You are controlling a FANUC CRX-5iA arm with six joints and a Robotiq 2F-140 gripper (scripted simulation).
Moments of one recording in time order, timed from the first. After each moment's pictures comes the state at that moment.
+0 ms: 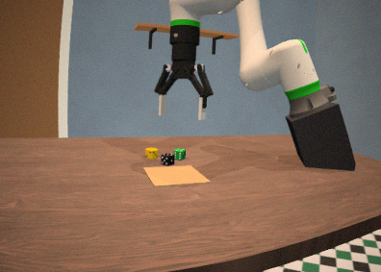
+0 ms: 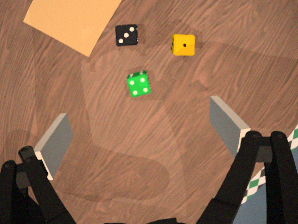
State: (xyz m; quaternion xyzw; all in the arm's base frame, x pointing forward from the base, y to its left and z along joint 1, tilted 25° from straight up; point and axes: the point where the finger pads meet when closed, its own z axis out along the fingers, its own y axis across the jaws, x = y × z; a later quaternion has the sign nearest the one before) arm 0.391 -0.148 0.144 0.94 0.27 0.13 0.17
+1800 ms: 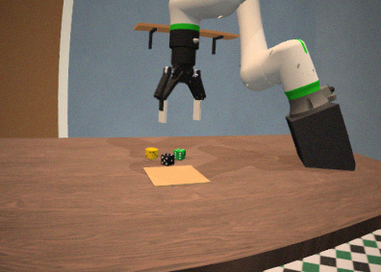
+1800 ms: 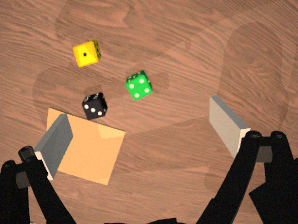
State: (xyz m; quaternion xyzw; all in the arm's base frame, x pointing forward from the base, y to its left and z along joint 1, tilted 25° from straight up) arm 0.395 -0.153 0.133 0.80 -0.56 0.21 0.01
